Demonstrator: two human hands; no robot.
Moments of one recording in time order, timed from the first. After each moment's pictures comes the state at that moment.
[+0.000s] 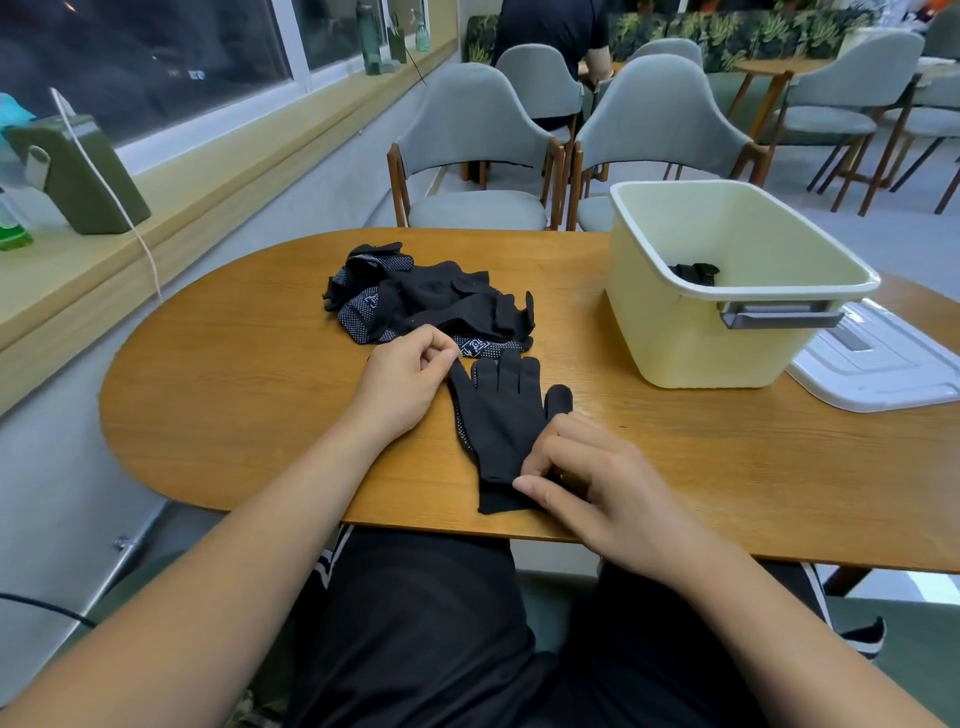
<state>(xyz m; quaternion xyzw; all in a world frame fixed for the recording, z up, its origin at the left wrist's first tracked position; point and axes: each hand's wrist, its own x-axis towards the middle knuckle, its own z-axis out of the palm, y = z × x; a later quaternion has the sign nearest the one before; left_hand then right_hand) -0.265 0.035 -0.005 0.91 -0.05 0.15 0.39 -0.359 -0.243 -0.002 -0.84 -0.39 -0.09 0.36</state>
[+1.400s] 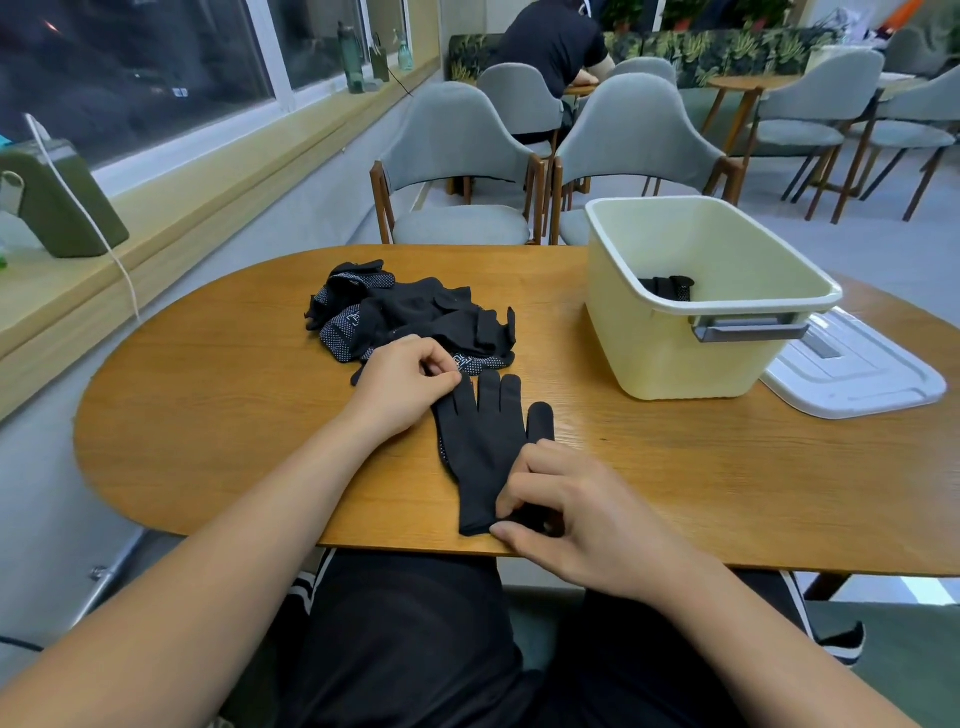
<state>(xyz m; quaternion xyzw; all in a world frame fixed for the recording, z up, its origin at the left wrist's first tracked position) -0.244 0.022 0.004 0.93 -0.05 0.12 0.36 -0.363 -0.241 0.001 -0.86 -0.40 -0.07 0.29</state>
